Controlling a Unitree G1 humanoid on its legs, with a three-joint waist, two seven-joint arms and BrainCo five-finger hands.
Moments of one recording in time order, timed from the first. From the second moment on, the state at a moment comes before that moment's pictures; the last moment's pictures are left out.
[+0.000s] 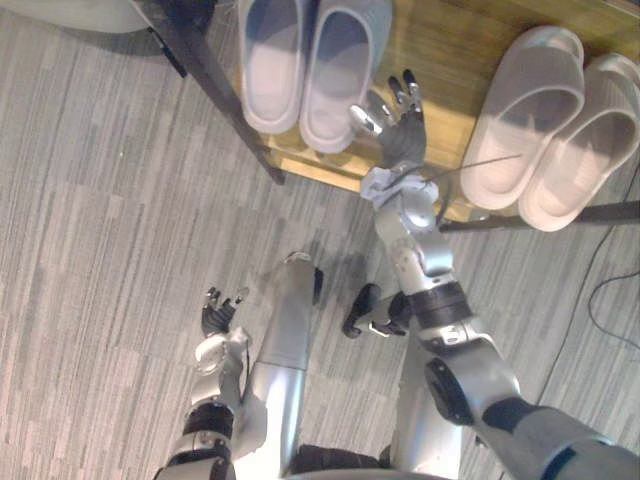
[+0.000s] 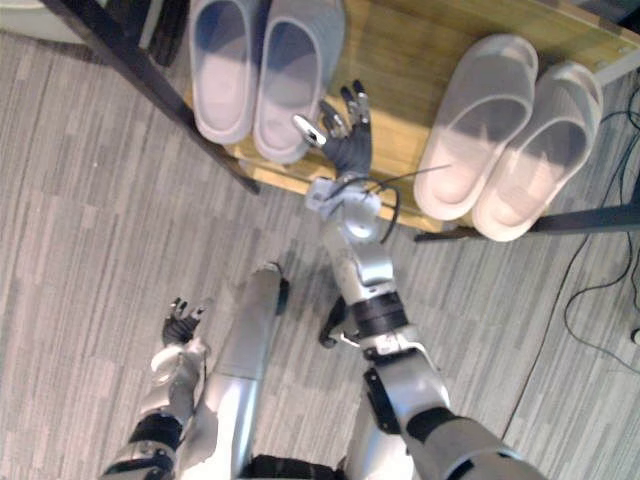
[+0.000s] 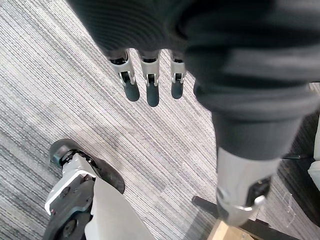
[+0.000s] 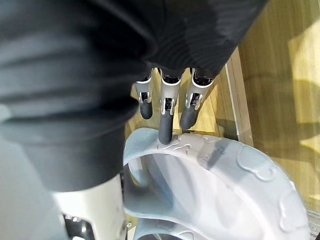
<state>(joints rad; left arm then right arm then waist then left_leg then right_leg) -0.23 0.03 0.24 0.68 -0.36 -0.12 0.21 -0.81 -0.01 0.08 0.26 0.42 -0.05 -0.37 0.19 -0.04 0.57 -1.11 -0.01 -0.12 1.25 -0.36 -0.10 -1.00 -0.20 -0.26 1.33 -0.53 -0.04</state>
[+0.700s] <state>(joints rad) 0.03 0.11 0.05 0.80 -0.25 -0.12 0.06 0.04 -0.06 0.20 0.14 -0.04 -0.05 -0.12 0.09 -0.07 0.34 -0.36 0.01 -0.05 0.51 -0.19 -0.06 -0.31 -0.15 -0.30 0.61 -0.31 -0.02</state>
